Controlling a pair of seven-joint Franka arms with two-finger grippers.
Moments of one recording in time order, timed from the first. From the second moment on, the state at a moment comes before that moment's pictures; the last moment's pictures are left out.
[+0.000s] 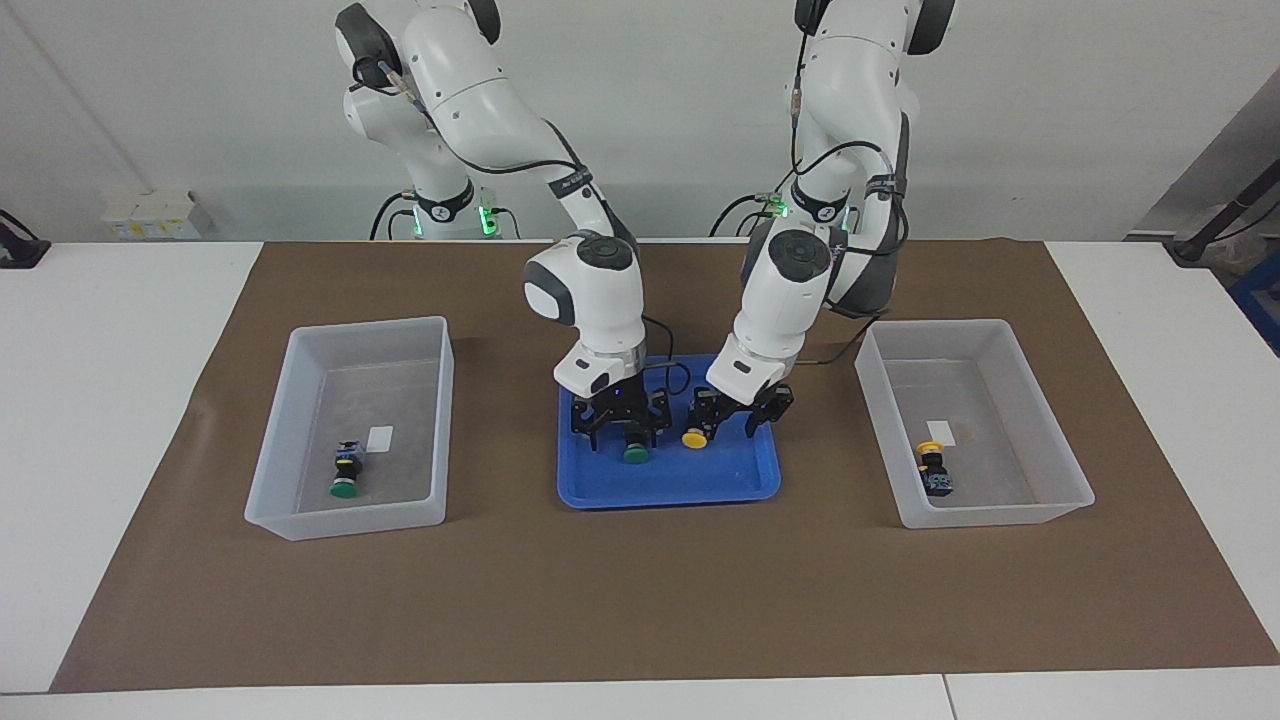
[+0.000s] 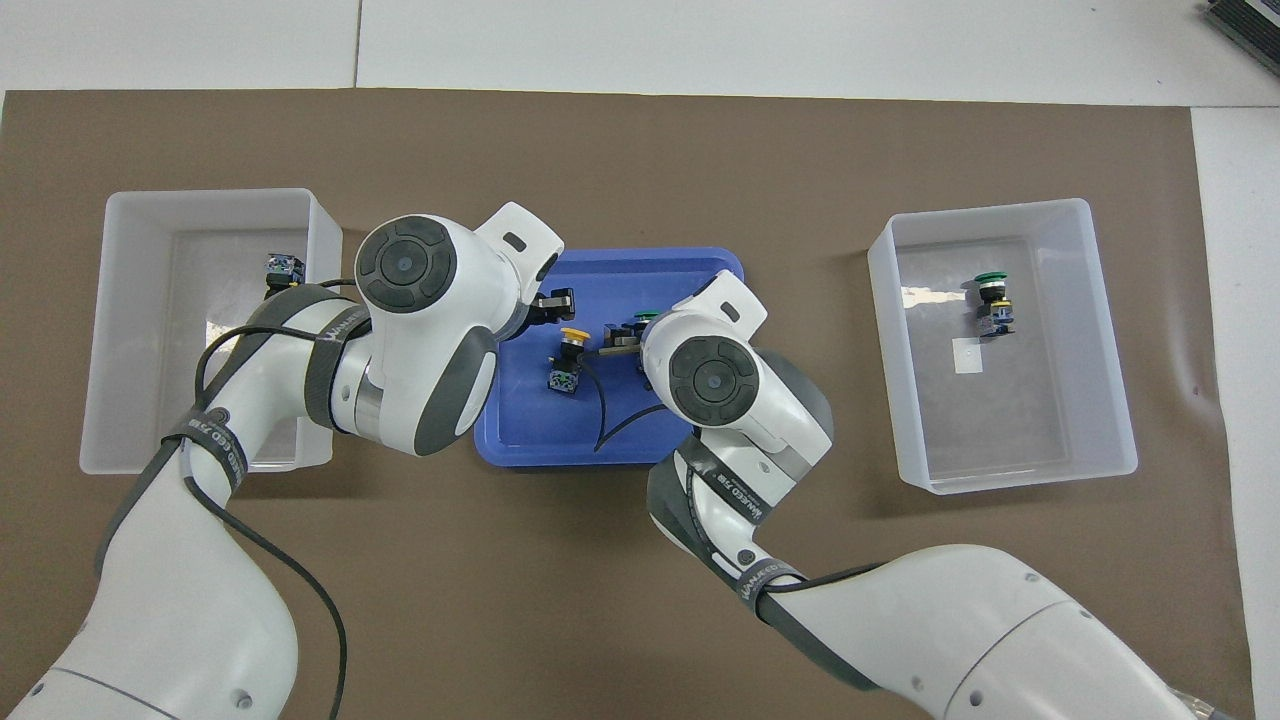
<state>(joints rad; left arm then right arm) -0.57 0.37 0.08 -1.81 -0.11 2.33 -0.47 0.40 0.50 0.15 -1.83 -0.36 2.60 0.82</state>
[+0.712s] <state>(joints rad) -0.60 0.36 0.08 -1.86 -0.11 2.36 -0.48 0.32 0.37 0.15 -1.89 -0.36 2.54 0.78</state>
